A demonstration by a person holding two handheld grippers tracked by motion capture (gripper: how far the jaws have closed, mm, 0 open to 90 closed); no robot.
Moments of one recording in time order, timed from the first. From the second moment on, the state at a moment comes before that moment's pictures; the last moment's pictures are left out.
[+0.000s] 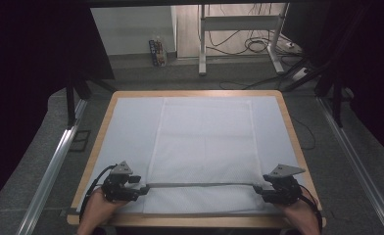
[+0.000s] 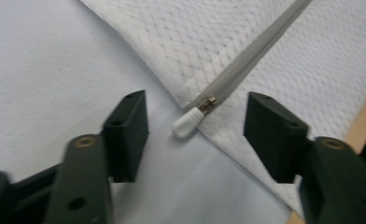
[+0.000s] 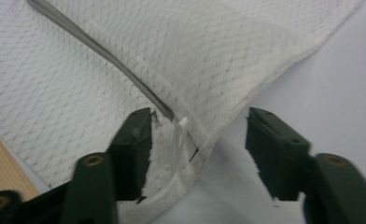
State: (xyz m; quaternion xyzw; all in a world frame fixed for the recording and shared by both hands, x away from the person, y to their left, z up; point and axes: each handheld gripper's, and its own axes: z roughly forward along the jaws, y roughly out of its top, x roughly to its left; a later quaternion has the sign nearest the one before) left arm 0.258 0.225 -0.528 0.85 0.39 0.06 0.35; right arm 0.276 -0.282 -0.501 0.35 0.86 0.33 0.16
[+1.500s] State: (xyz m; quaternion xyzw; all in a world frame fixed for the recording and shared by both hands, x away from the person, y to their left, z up) left arm 0.204 0.244 -0.530 0.81 0.43 0.19 0.34; right arm 0.246 -0.290 -0.505 0.35 0.86 0.34 0.14
